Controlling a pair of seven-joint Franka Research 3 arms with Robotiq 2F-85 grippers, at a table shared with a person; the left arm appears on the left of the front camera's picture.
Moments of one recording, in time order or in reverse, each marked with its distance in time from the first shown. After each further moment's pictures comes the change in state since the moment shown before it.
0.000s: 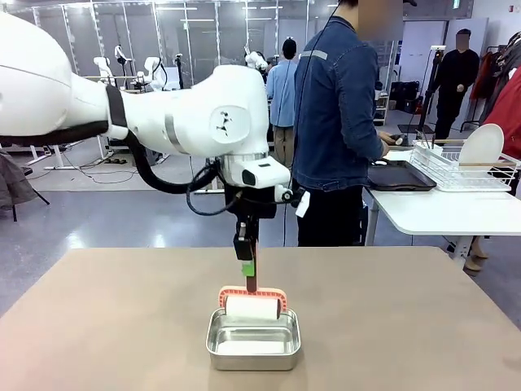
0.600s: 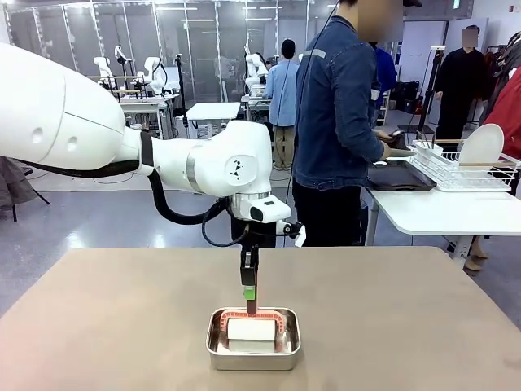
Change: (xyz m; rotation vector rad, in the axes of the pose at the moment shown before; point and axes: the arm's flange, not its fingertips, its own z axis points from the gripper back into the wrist) left arm -0.011 0.053 -0.070 -0.063 0.022 0.079; right arm 0.000 0.000 0.000 0.000 0.000 0.000
